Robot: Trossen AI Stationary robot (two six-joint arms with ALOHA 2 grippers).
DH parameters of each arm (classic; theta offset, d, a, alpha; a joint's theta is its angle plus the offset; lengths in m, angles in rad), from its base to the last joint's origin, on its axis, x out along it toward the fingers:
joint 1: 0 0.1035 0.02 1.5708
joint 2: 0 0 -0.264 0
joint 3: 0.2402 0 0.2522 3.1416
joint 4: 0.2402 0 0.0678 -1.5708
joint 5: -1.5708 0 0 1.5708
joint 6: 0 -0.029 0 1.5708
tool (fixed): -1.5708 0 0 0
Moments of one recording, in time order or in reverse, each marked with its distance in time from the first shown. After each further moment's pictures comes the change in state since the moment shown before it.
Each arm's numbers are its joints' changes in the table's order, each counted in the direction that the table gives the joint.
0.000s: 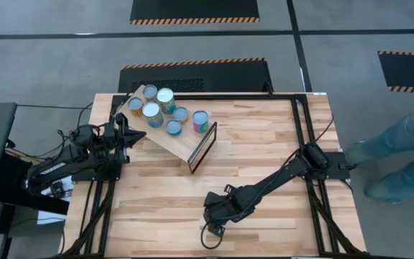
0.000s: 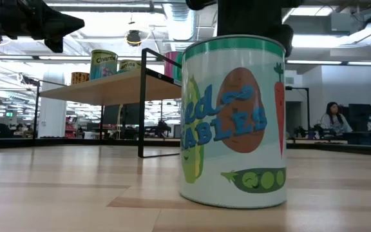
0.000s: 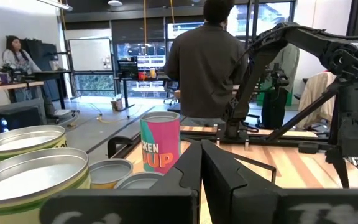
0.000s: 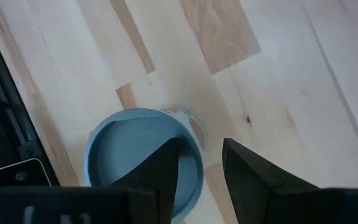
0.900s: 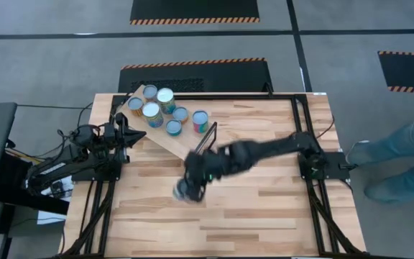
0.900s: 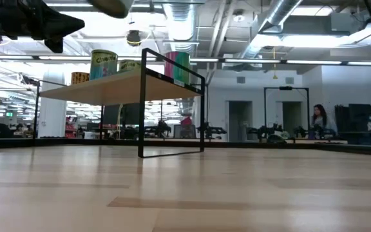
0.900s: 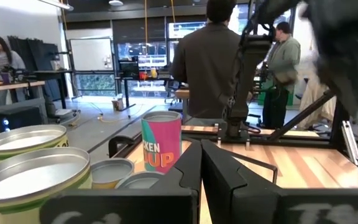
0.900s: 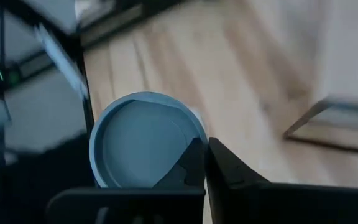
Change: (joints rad) left arm 0.000 0.000 0.000 0.000 -0.004 -0.002; right arm -0.221 0.007 0.520 0.155 -0.016 0.286
